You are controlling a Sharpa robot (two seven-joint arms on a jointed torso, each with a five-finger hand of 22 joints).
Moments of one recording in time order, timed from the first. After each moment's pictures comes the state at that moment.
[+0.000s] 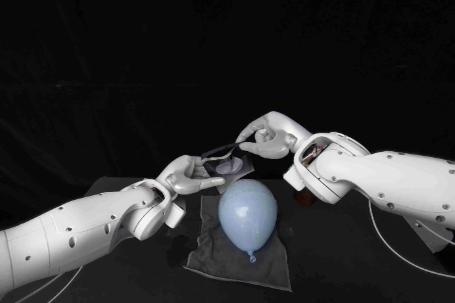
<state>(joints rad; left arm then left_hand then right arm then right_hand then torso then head) 1.13 -0.77 -0.04 1.41 -0.50 -0.28 0.35 1.61 -0.14 -0.02 0.29 0.05 0.72 0.19 0.23 0.26 0.92 0.22 0.07 0.07 0.83 0.19 0.15 0.24 0.13 0.76 0.29 0.15 0.07 1.45 -0.73 -0.16 1.61 -0.91 -0.51 -0.02 1.33 -0.05 0.61 -0.01 0.05 1.06 0.08 0.31 0.40 1.41 0.02 1.18 1.30 1.46 -0.05 1.52 1.31 0.08 1.41 0.05 1.29 1.31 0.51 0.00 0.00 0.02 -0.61</state>
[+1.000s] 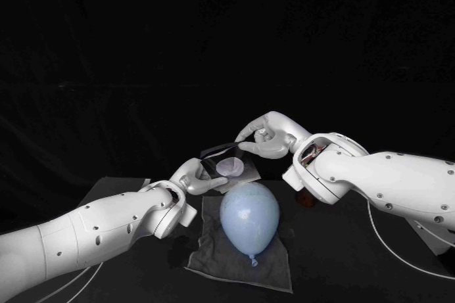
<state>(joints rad) 1.12 -0.67 -0.05 1.33 -0.56 -0.42 0.22 1.79 -0.02 0.17 0.26 0.04 1.02 0.16 0.33 0.28 1.20 0.11 0.14 0.07 1.09 0.07 0.26 0.30 0.17 0.97 0.21 0.29 0.13 1.45 -0.71 -0.16 1.59 -0.90 -0.51 -0.02 1.31 -0.05 0.61 -0.01 0.05 1.05 0.08 0.31 0.41 1.42 0.02 1.18 1.30 1.46 -0.06 1.52 1.31 0.08 1.41 0.05 1.29 1.31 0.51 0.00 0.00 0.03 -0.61</state>
